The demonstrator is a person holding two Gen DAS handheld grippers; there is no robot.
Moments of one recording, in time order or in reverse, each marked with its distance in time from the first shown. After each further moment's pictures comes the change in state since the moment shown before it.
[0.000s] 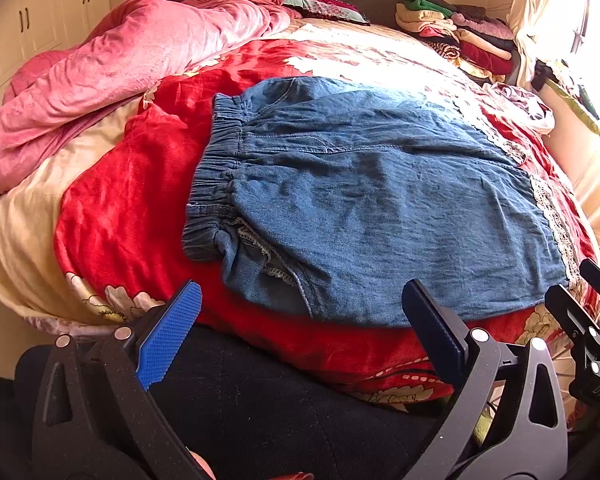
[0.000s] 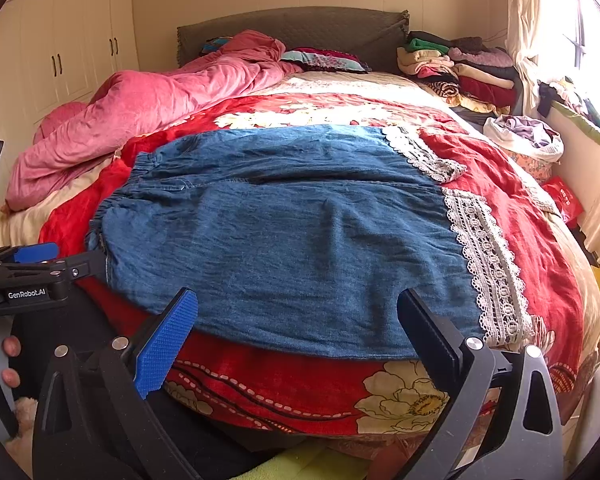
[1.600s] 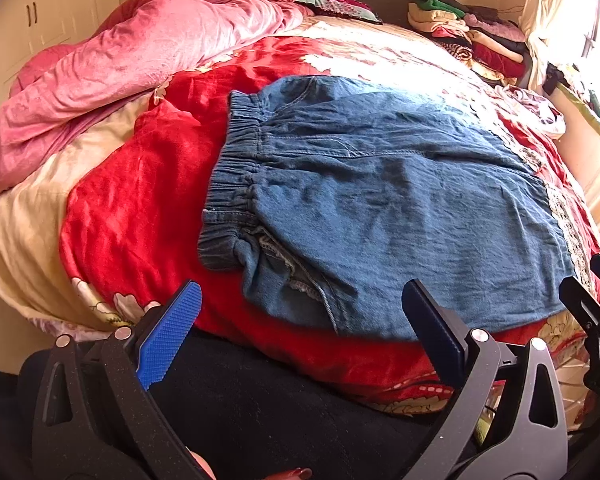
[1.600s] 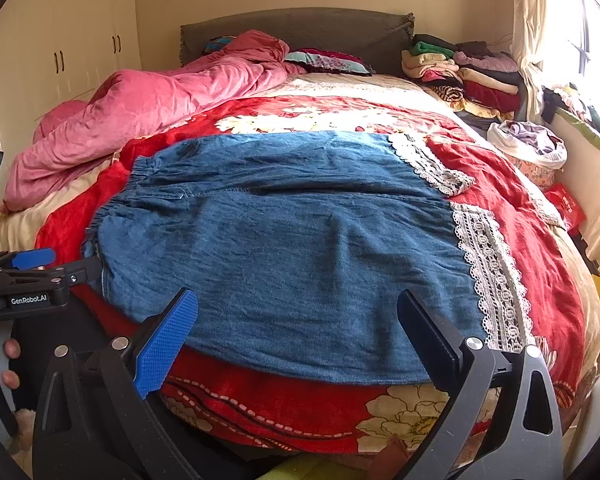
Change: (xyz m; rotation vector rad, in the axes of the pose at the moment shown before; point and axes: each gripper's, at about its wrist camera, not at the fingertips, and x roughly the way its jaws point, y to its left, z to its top) left arm 0.011 0.018 0.014 -0.025 0.008 0.030; right arm 0.014 0.002 0.017 -0.023 0.003 0.001
